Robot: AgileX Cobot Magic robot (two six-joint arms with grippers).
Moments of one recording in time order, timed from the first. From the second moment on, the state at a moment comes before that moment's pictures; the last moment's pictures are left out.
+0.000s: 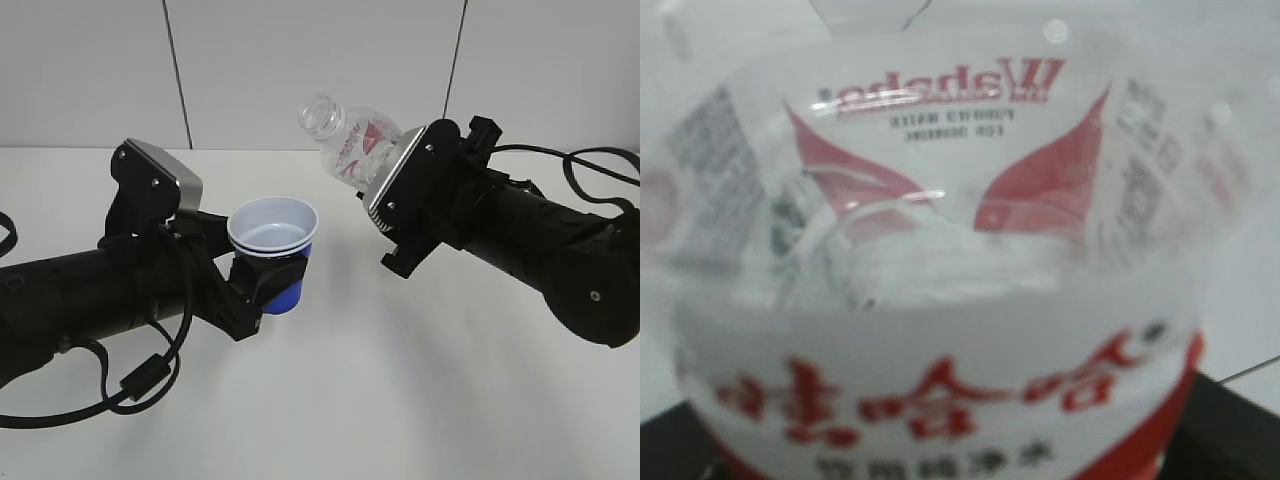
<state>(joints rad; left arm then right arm) -0.60 1.73 -0.57 0.35 -0.79 -0.24 0.46 1.77 -0.76 -0.03 -0.71 -0.86</state>
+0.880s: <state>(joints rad) -0.60 1.73 -0.57 0.39 -0.79 -0.24 0.46 1.77 -0.76 0.06 -0.75 -1.30</state>
